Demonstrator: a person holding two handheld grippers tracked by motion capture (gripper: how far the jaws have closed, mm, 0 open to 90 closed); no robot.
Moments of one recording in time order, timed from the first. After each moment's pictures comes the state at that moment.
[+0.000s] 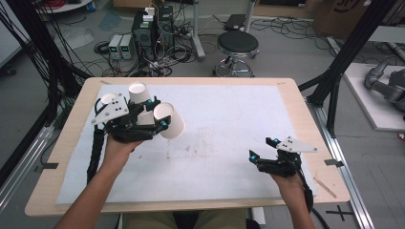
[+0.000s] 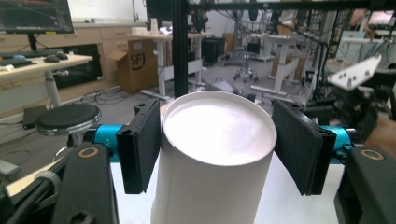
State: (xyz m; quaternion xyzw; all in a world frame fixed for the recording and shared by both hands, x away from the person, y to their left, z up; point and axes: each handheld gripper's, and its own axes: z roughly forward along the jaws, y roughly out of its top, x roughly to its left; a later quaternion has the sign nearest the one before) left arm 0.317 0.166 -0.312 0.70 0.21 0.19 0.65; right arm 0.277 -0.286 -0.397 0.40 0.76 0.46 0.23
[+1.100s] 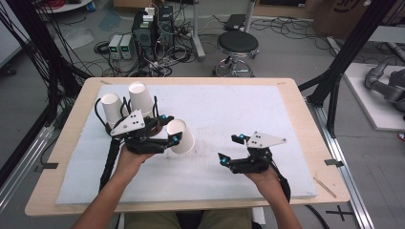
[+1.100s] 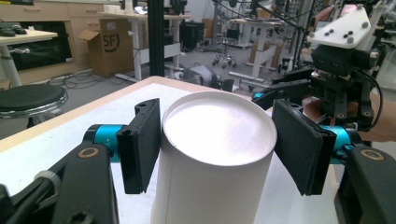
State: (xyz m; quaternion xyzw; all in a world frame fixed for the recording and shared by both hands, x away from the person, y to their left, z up) left arm 0.315 0.143 -0.350 0.72 0.20 0.13 0.65; right arm 0.289 -0.212 -0.383 0.28 0.80 0.51 0.15
